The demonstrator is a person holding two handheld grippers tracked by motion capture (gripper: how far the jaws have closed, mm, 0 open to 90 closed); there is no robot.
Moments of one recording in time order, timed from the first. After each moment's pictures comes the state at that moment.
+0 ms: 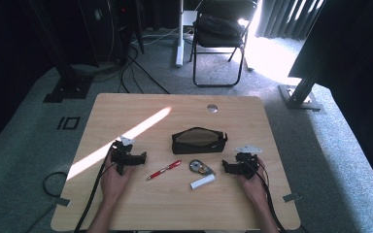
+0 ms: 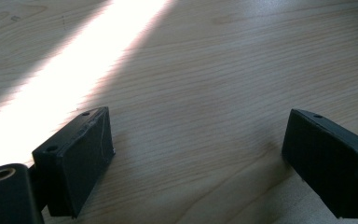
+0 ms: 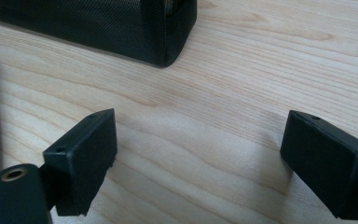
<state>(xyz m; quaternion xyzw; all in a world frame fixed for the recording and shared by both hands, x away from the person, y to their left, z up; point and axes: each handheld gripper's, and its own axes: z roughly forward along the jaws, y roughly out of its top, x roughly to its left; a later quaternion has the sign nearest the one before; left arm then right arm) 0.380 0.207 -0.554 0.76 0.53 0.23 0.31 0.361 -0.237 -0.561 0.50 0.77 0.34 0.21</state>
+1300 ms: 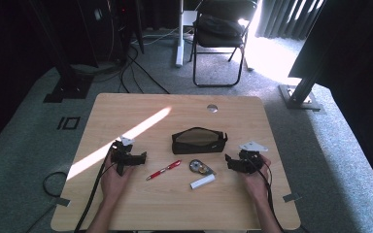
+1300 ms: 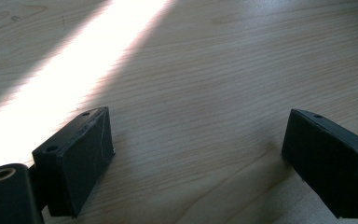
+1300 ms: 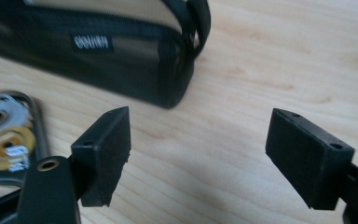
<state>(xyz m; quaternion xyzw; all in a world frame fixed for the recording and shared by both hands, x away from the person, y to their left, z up) 0.379 0.207 -0.554 0.76 0.53 0.23 0.31 0.347 -0.237 -0.521 0.49 0.76 0.36 0.25</state>
